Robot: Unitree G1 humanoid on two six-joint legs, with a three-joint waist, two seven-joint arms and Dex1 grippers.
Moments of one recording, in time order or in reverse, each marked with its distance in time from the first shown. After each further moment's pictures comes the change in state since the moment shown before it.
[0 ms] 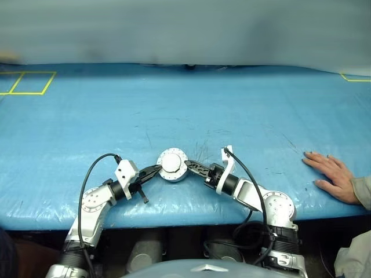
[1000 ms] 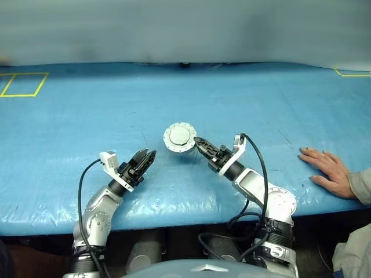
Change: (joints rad) left arm 0.031 -0.228 0.228 -0.157 -0.537 0.524 0.150; right arm -0.086 0.109 -0.156 0.032 0.253 -0.098 -0.158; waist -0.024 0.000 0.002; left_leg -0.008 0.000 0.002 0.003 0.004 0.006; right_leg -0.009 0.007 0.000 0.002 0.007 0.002
